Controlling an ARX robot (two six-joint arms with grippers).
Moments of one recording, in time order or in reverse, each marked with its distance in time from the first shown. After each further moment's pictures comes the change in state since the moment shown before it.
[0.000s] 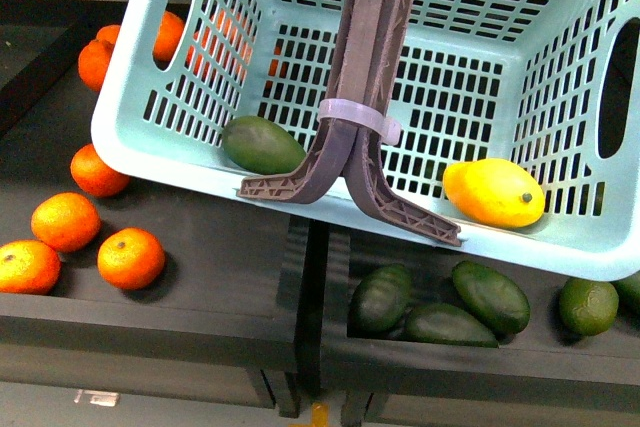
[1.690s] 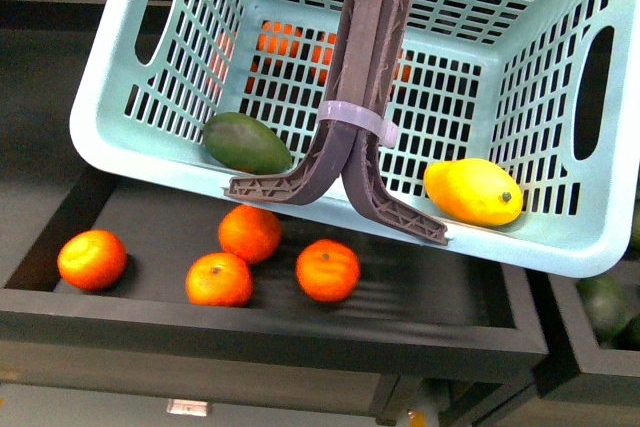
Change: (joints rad) left arm -0.002 0.000 0.000 0.000 -0.007 0.002; right arm 0.000 -0.005 0.000 -0.004 0.000 0.000
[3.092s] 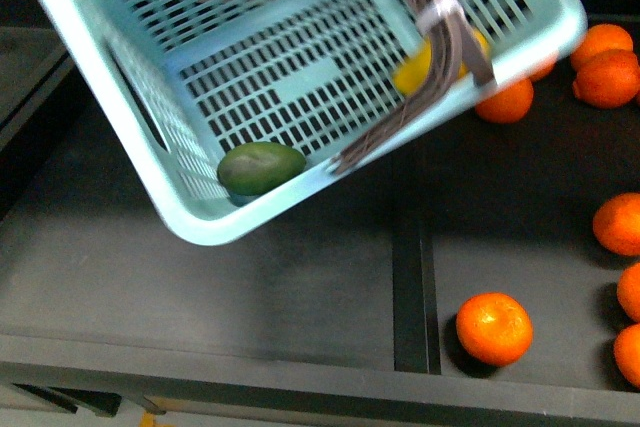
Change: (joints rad) left arm -0.049 0.127 0.093 0.178 -1.231 -0.860; right arm -0.002 -0.001 -0.001 -0.001 0.001 0.000
